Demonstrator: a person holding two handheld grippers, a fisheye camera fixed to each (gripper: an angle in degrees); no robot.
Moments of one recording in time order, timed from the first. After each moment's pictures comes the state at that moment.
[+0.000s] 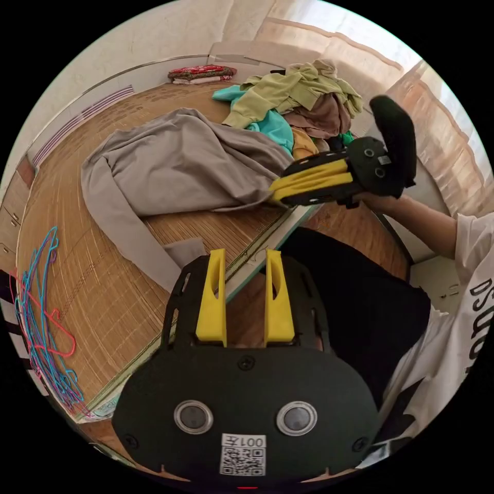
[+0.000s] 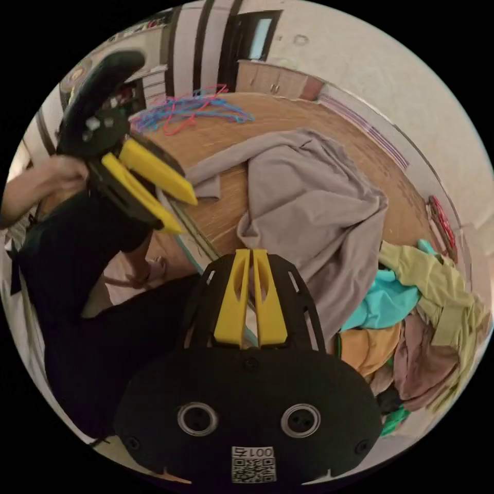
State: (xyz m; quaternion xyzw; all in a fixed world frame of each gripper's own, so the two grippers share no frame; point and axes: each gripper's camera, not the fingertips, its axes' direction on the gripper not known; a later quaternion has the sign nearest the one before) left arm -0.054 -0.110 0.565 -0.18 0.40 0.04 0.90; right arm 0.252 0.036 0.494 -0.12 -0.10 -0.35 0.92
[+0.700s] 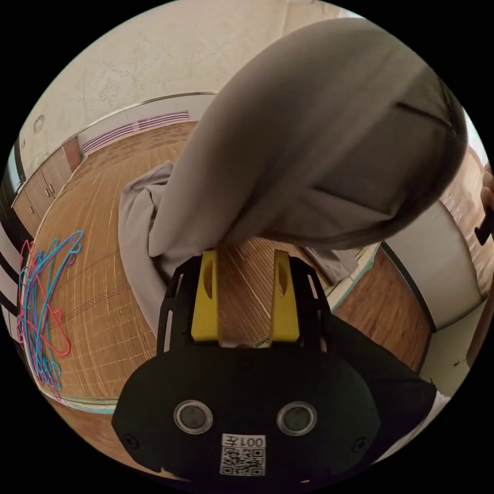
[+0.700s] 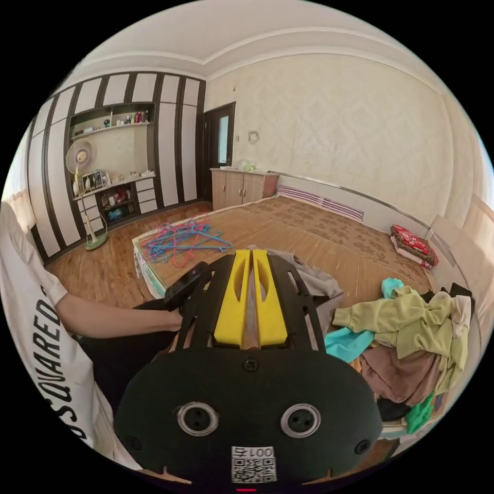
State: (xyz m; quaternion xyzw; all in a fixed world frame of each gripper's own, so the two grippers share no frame) left arm -0.085 -0.129 0.602 -0.09 0.31 -0.09 0.94; right arm 0.290 0.000 0.309 0.13 -0.17 -0.25 0.95
